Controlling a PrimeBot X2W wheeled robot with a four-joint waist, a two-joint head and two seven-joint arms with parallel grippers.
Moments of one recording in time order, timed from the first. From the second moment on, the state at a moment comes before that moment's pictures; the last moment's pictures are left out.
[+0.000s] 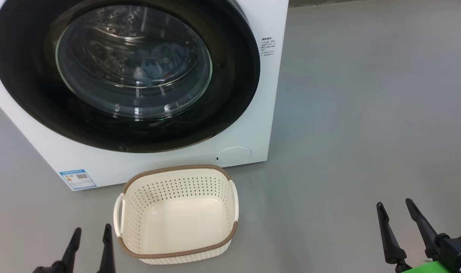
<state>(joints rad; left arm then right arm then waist) 0.08 0.04 0.05 0.15 -0.24 -0.10 -0.26 0.09 -0.11 -0.10 0.06 0.17 0.14 -0.26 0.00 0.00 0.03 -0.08</state>
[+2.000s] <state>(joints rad) 0.10 0.01 0.03 0.22 -0.25 -0.09 -0.25 0.11 -0.09 -0.08 0.15 0.17 0.14 -0.26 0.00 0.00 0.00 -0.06</state>
